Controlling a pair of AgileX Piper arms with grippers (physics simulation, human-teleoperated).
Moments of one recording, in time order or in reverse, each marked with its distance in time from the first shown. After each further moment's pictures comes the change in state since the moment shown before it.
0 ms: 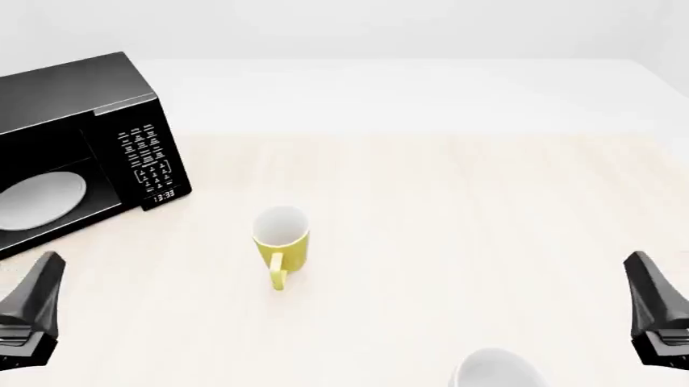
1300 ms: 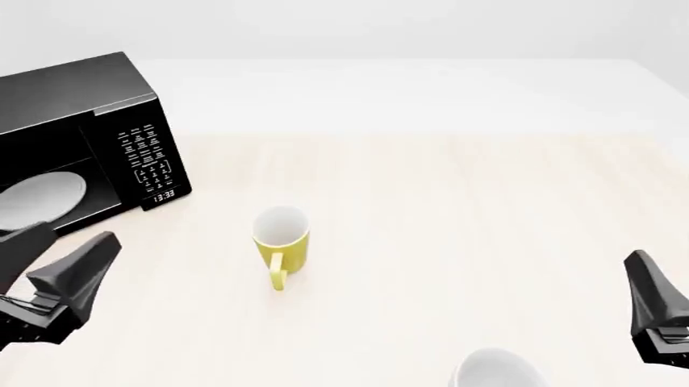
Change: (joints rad) left arm -0.278 0.272 -0.193 0.099 -0.110; right arm -0.008 0.011 -0.003 -0.003 0.006
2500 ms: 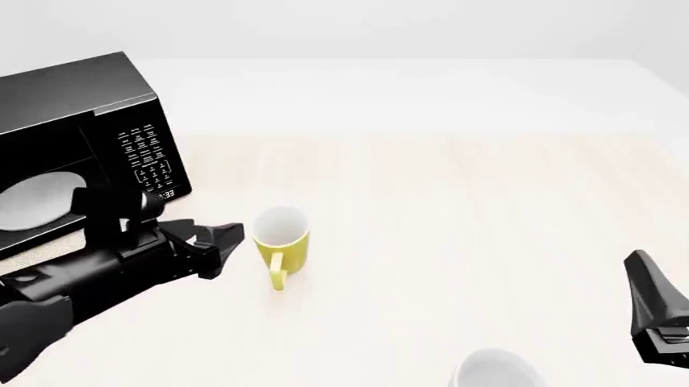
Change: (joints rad) left arm -0.191 0.801 -0.167 -0.274 -0.172; right arm 0.000 0.001 0.000 0.000 0.000
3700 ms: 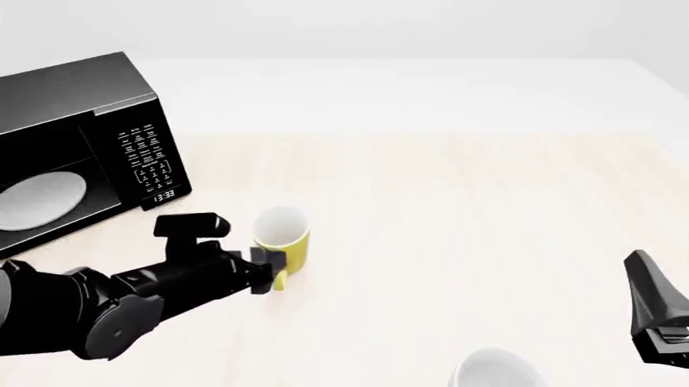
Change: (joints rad) left arm -0.073 0.415 -0.037 -0.226 -0.139; right arm 0.000 0.000 0.000 0.000 0.000
